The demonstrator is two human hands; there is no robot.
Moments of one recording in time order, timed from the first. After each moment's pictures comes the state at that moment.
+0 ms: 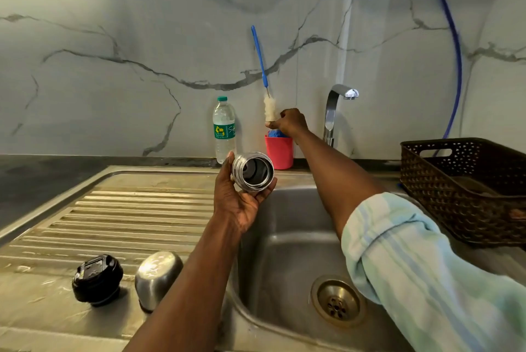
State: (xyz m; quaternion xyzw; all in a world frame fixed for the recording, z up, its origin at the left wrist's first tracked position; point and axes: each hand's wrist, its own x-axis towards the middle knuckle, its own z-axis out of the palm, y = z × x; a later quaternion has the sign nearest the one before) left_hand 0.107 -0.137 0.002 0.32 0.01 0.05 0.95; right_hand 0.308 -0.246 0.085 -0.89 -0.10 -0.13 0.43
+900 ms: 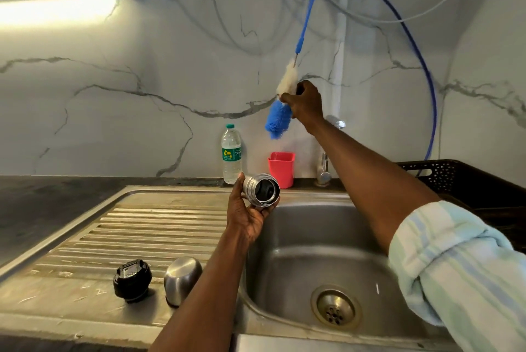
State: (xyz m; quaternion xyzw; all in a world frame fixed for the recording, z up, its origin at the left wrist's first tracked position) left_hand 0.095 -0.144 0.011 0.32 0.04 0.06 0.95; right_hand 0.225 -0.274 0.193 -0.76 -0.14 -0.30 0.56
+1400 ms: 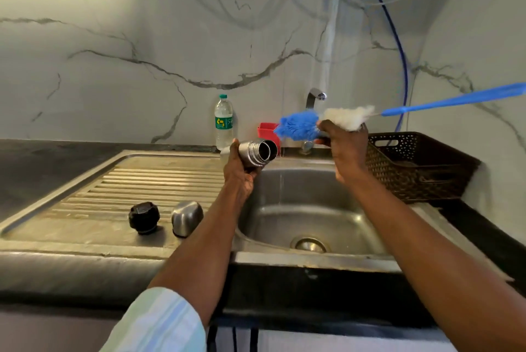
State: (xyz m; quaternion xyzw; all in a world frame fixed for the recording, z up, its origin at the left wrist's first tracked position) left_hand 0.063 -0.158 0.020 0.33 0.13 0.13 0.93; right_hand 0.005 -0.350 0.096 -0.53 -0.08 -0.24 0.81
